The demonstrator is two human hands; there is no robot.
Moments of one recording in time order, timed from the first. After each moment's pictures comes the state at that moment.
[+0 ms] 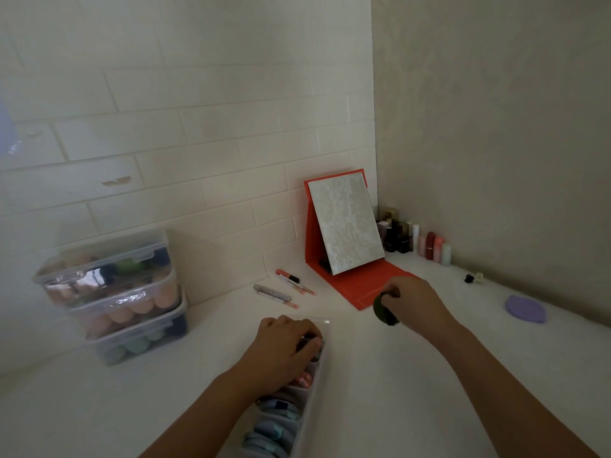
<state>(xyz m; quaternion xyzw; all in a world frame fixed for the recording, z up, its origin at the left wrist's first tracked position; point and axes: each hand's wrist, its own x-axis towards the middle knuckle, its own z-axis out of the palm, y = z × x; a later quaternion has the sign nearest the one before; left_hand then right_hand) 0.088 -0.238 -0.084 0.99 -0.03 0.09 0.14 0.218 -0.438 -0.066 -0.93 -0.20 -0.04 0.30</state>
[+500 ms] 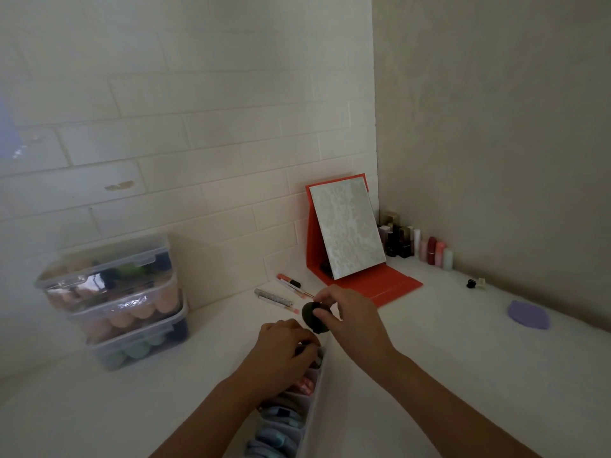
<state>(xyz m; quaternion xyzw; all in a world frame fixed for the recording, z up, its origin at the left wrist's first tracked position) 0.092 -0.236 -0.087 0.98 0.00 0.11 0.16 0.175 -0.369 -0.085 -0.81 -0.37 -0.17 0.43</state>
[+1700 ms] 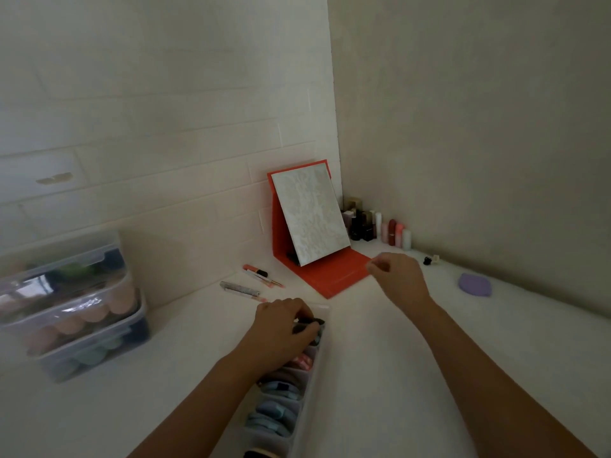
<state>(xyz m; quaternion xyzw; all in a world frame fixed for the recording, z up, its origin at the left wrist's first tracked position) 0.118 -0.268 -0.085 0.97 -0.05 0.13 0.21 0.252 -0.466 -0.090 -0.88 -0.16 -0.16 0.41</state>
